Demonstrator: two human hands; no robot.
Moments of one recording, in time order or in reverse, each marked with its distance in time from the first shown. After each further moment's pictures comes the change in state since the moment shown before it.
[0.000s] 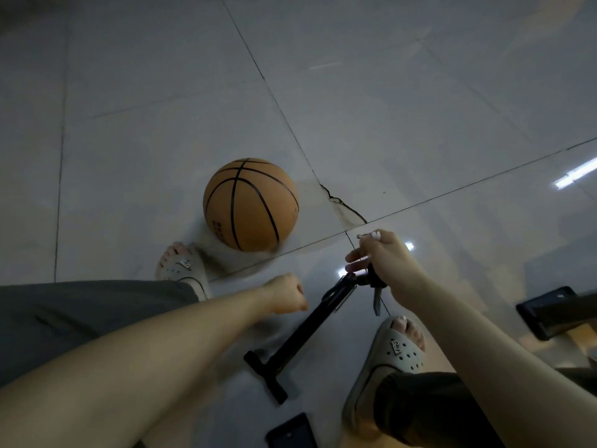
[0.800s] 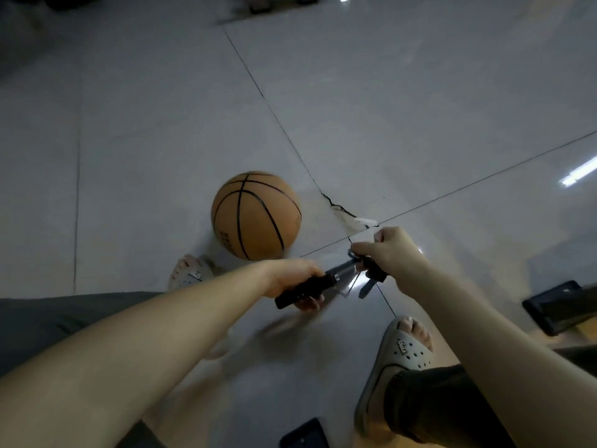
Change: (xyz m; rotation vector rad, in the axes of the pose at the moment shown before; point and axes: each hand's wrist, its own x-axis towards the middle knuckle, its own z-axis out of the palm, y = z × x) left_hand -0.032 0.040 -0.049 -0.525 -0.334 -0.010; right_hand -0.017 -0.025 -0.007 -0.161 0.102 0.035
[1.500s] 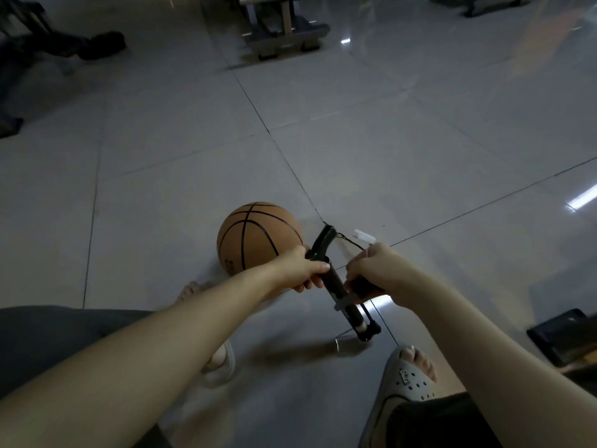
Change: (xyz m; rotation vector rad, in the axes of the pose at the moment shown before) left_hand -0.029 0.041 -0.010 0.139 0.352 0.325; right_hand -0.014 -0.034 -0.010 -0.115 -0.249 -0.004
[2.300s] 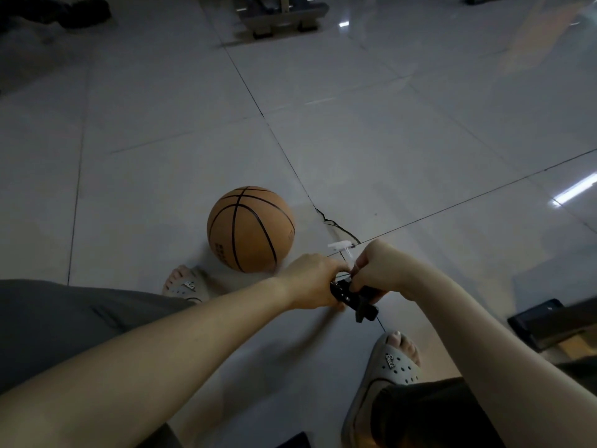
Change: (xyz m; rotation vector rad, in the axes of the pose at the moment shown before) left_hand -0.014 0.004 0.055 0.834 0.015 0.484; right_hand 0.002 0.017 -0.007 -0.391 -0.008 0.018
